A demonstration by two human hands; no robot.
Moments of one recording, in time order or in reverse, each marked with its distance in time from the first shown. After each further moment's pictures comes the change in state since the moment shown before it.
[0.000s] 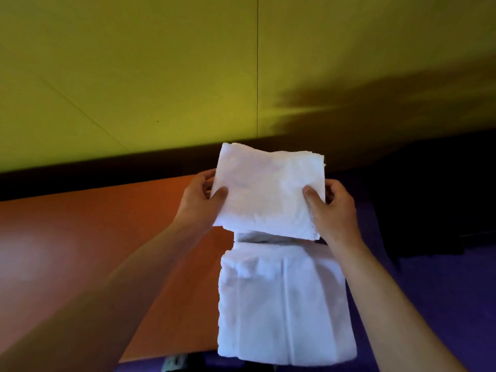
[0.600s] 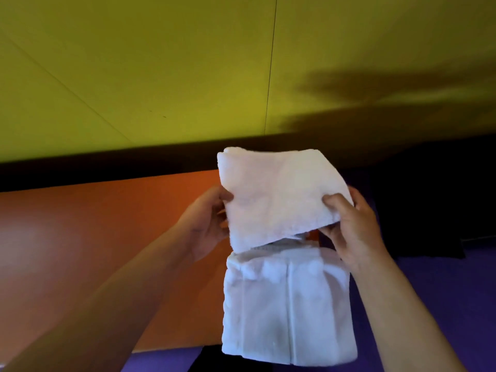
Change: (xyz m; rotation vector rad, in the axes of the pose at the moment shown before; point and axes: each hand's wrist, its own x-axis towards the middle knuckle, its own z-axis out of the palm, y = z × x) left_hand -0.022 0.029 -0.013 -0.647 -0.281 -0.541; right_hand -0.014 -0.034 -0.013 0.604 -0.038 0.377
